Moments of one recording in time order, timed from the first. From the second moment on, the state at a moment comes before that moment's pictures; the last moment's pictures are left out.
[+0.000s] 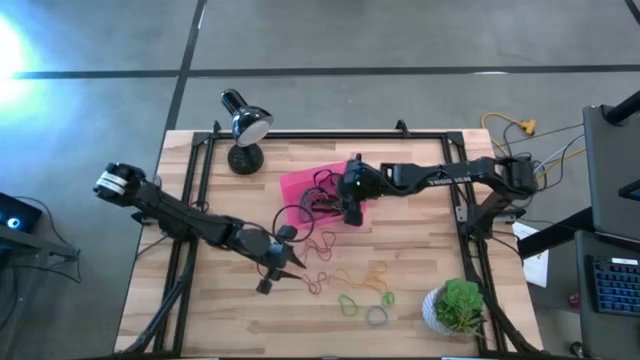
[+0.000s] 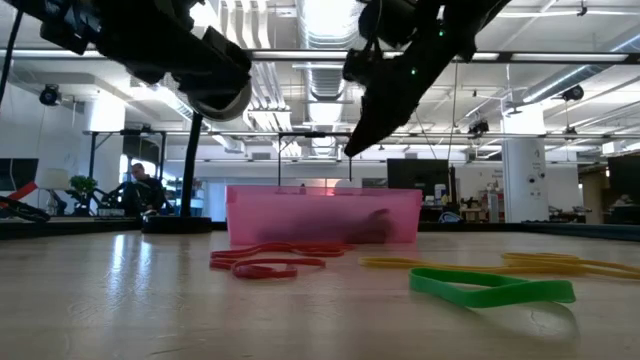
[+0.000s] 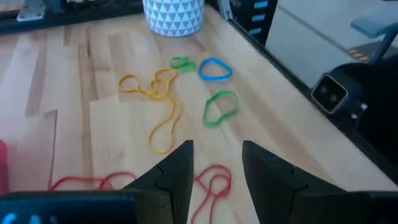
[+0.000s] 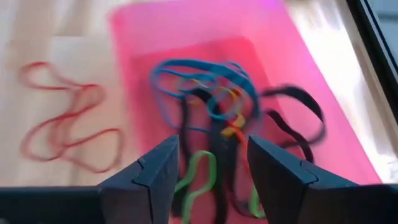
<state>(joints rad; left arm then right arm) -0.34 1.38 0.65 0.30 0.04 -0.01 -0.15 1.65 1.11 -0.30 0.04 -0.10</state>
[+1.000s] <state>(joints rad) -0.30 1.65 0.74 0.27 -0.15 -0.01 0.68 1.37 1.01 -0.31 0.48 0.11</state>
